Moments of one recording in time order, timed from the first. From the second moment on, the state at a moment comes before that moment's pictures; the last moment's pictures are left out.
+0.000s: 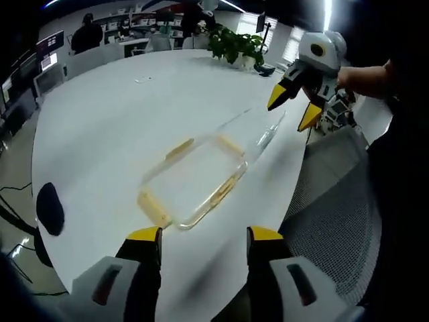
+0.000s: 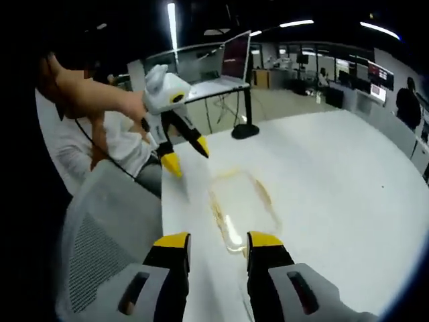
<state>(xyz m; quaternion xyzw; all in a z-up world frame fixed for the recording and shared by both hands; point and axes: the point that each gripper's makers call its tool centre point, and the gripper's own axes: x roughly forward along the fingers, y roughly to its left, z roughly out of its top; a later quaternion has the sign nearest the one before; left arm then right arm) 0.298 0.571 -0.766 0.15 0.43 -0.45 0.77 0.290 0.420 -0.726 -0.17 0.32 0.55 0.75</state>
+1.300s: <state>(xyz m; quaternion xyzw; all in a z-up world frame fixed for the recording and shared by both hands) 0.332 0.578 -0.796 0.25 0.44 -0.50 0.70 0.321 0.412 -0.778 -0.22 0.36 0.52 0.74</state>
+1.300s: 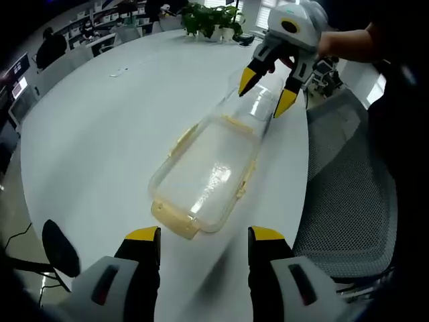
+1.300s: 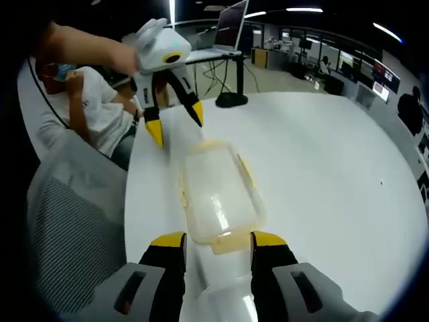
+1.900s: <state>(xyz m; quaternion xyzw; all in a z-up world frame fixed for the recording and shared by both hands) 0.351 0.573 -0.807 0.31 0.41 -0.54 0.66 0.322 0.409 -0.795 -0.26 0.38 0.51 0.73</state>
